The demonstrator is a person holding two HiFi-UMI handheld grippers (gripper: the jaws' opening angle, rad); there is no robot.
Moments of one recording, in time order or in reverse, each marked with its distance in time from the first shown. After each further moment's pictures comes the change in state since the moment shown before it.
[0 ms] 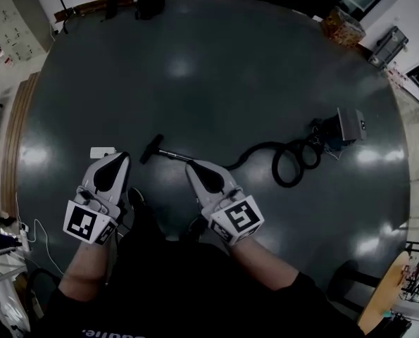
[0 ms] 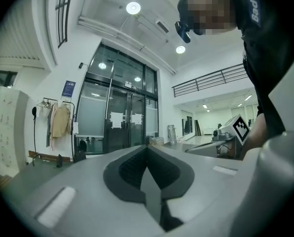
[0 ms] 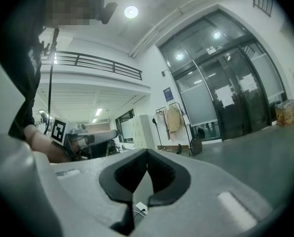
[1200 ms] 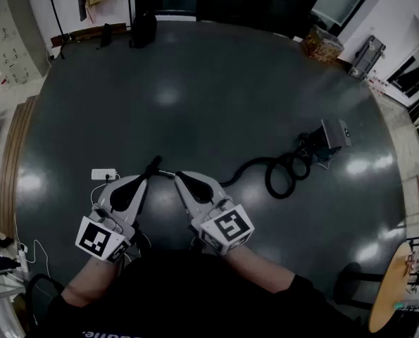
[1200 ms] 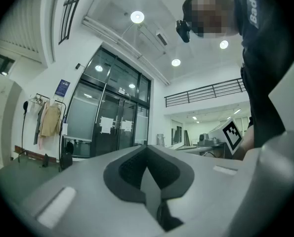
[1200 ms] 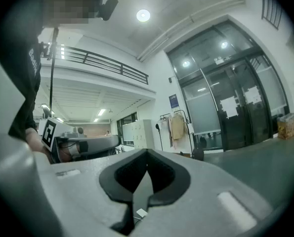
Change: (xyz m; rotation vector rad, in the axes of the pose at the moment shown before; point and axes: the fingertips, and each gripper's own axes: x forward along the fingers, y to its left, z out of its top) left arm -0.068 -0.042 0.044 -0.053 -0.086 -0.128; right arm 0.003 0.098 0.040 -0.080 -0.056 -0.004
